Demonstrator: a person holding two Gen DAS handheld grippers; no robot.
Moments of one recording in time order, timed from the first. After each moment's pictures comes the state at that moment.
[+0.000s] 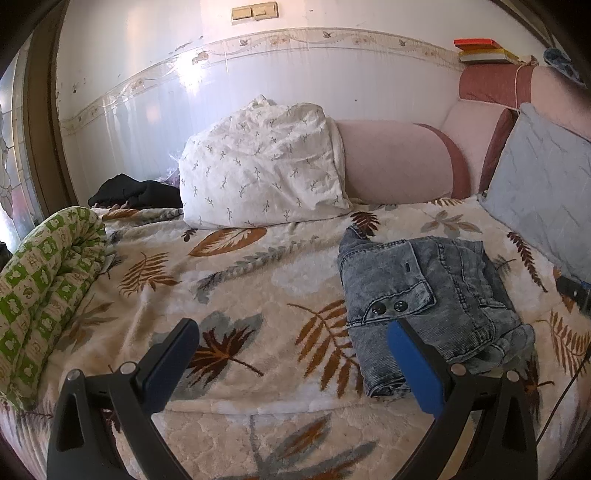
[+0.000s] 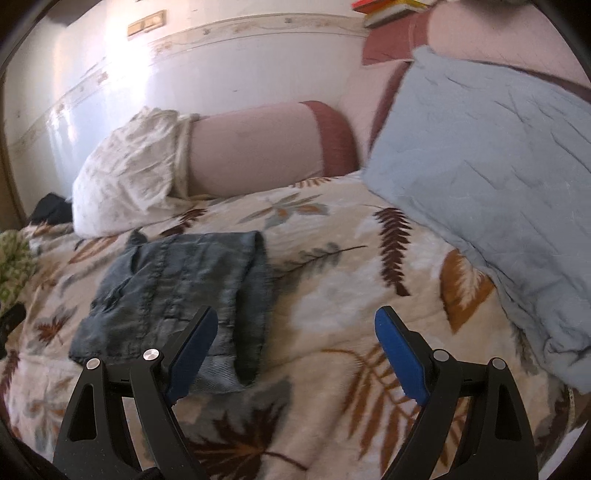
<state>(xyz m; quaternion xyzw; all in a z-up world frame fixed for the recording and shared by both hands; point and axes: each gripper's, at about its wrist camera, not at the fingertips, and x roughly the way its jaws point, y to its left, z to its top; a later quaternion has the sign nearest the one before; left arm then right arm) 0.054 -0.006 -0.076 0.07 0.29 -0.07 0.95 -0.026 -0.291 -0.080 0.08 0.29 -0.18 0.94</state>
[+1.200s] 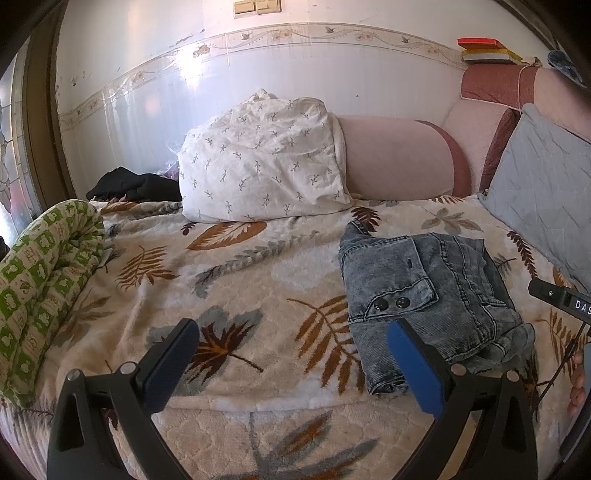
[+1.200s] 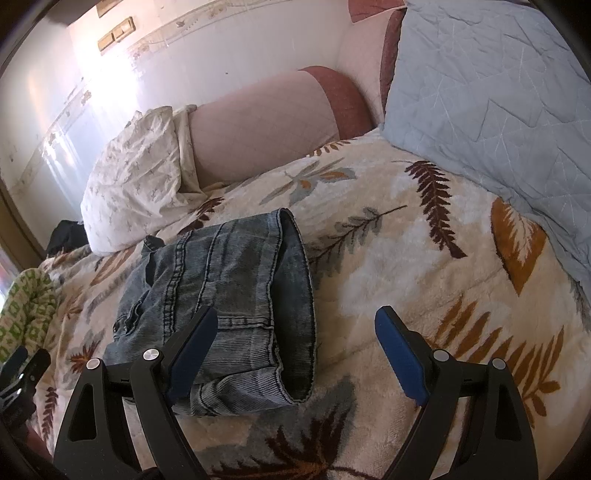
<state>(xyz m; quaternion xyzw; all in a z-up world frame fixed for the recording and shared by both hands) 0.058 -0.003 -0.075 0.06 0.30 -0.07 0.95 0.006 -0.287 -0.102 0.18 0.32 -0.14 0.92</state>
